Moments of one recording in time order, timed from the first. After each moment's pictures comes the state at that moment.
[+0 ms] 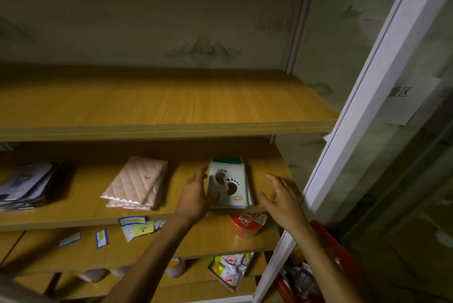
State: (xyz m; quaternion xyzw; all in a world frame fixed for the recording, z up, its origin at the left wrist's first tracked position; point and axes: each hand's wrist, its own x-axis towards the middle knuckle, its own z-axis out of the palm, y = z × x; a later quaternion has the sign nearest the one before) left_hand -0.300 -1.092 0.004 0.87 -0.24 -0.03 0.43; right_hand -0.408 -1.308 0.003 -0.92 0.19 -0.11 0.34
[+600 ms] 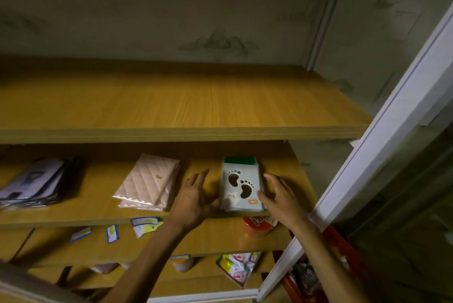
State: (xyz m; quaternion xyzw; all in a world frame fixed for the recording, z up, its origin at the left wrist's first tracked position) left_hand -0.284 -1.049 0.002 0.90 -0.28 -0.01 0.34; right_hand -0.371 -1.287 0.000 -0.91 0.19 -0.02 0.38
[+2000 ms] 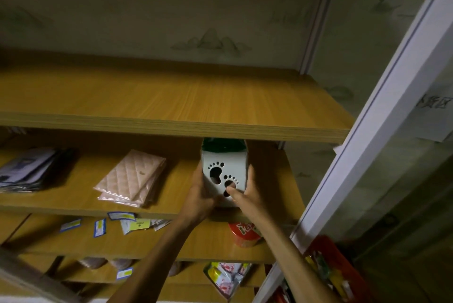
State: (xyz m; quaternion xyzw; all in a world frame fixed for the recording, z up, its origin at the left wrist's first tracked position) left_hand -0.299 -1.130 -0.009 0.74 -0.19 -0.06 0.64; right_hand -0.336 -1.277 -0.017 -0.80 0.15 0.00 0.57
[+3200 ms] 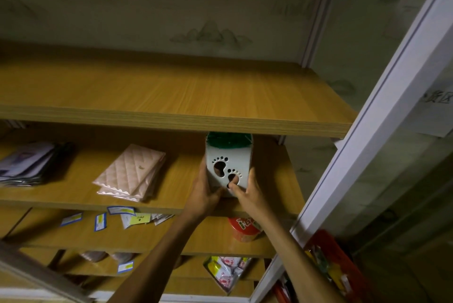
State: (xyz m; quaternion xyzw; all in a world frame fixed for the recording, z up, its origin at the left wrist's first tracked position) left_hand -0.286 -1.139 -0.037 0.77 -0.22 -0.03 0.60; right_hand -0.342 -1.285 -0.020 -0.86 0.18 0.06 0.48
